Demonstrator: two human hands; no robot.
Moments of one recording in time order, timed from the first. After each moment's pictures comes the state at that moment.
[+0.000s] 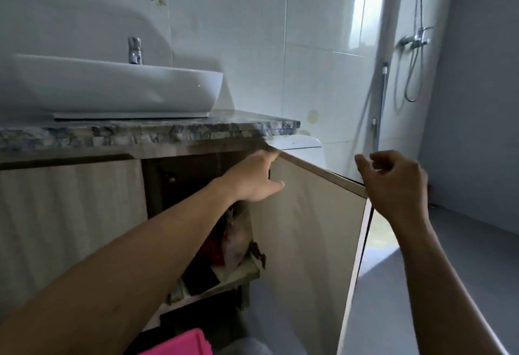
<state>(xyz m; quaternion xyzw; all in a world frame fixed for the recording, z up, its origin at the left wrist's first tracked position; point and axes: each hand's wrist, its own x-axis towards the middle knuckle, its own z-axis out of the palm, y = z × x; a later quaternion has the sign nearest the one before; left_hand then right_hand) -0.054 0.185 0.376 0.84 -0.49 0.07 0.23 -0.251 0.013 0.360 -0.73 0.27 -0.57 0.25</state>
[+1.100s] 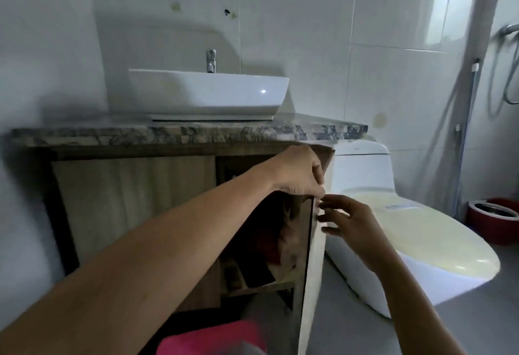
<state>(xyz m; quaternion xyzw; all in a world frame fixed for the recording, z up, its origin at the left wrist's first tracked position) -0.092 0.251 0.413 0.85 -0.47 0.07 0.23 -0.163 0.108 0.295 -0.73 0.05 -0.28 0.62</state>
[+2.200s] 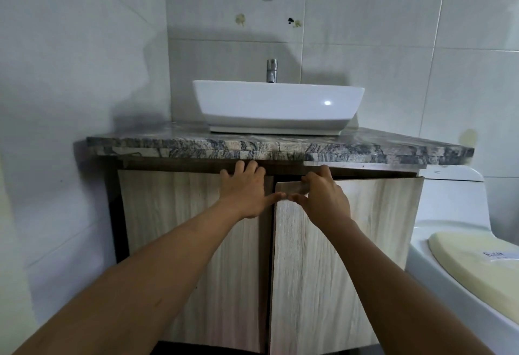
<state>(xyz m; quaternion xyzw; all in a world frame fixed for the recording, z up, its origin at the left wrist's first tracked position) 0.091 0.391 0.355 0.95 -0.17 0.25 0.01 0.040 0.211 0.342 -0.92 0.00 -0.36 0.17</state>
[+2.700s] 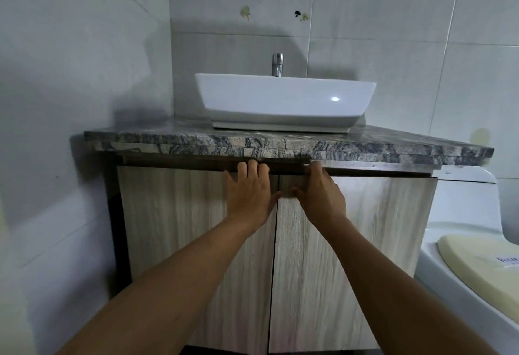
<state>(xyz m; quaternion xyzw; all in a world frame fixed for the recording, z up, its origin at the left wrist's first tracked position) 0.103 0.377 0.322 0.90 -0.13 0.42 0.05 0.081 0.217 0.329 -0.90 0.01 -0.39 0.20</state>
